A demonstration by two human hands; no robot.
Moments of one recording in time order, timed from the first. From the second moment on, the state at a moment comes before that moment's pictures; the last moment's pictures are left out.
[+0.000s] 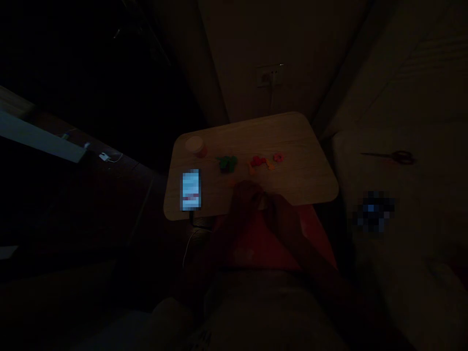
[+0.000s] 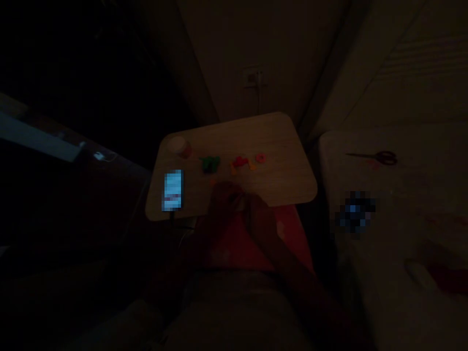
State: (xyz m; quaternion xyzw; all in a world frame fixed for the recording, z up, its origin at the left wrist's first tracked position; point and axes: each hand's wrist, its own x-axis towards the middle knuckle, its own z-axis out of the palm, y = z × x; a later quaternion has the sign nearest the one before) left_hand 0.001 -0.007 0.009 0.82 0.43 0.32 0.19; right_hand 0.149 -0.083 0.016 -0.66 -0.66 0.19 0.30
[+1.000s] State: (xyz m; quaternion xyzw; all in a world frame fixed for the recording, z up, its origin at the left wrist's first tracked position) left_hand -0.008 -0.014 0.008 0.87 0.38 0.29 0.11; right_hand 0.137 -0.085 0.026 -0.71 -0.66 0.17 0.17
